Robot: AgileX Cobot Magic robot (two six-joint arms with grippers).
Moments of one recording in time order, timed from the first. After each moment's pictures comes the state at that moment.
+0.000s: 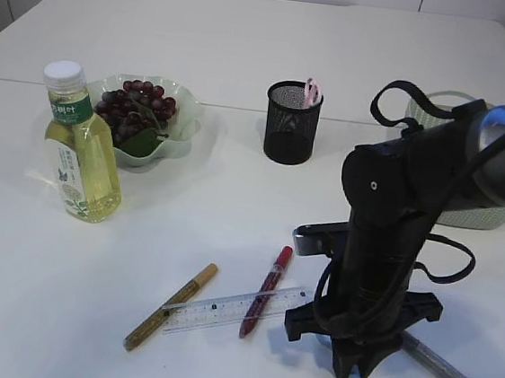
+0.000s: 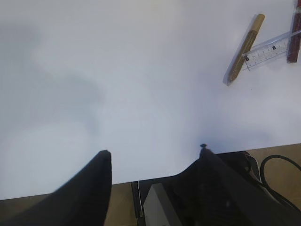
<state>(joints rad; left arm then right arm) -0.22 0.86 -0.92 -0.07 1.25 -0.14 0.54 1.98 -1.11 0.09 0.94 0.25</state>
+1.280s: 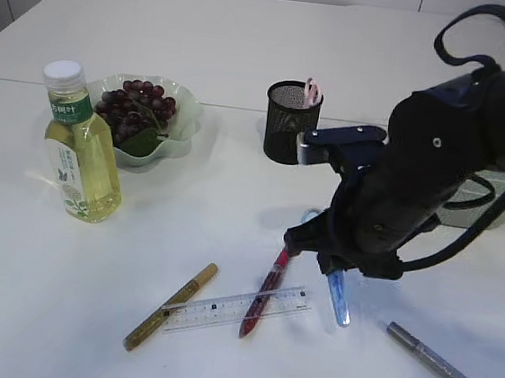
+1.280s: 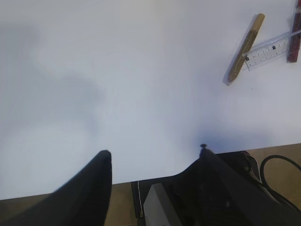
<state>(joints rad) -0.22 0.86 -0.92 -0.07 1.25 -0.14 0.54 1.78 -1.09 -0.04 0.68 0.22</state>
